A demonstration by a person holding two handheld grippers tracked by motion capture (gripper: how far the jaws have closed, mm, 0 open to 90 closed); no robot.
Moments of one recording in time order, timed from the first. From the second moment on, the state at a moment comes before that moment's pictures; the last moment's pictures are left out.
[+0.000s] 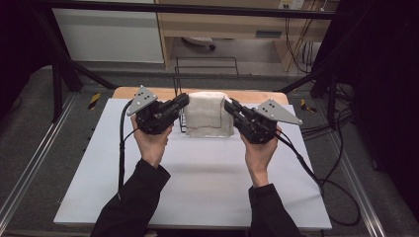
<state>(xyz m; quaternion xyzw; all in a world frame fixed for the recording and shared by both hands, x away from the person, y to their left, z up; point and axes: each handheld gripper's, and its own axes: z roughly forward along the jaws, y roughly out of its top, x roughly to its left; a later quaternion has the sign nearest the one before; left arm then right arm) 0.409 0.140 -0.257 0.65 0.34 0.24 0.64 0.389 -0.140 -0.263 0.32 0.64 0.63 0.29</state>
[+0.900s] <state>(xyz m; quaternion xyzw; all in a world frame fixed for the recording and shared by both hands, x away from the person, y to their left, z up) 0.439 0.139 -0.210 0.63 0.34 0.26 0.65 0.418 -0.133 -0.220 0.33 0.61 0.65 0.32</state>
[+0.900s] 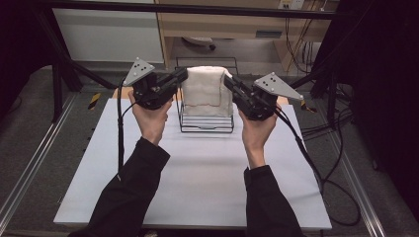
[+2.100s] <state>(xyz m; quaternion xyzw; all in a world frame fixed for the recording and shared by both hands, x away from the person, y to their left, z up) 0.473 0.146 -0.166 0.61 0.34 0.28 0.66 0.456 -0.120 -0.174 0.32 0.60 0.65 0.33</state>
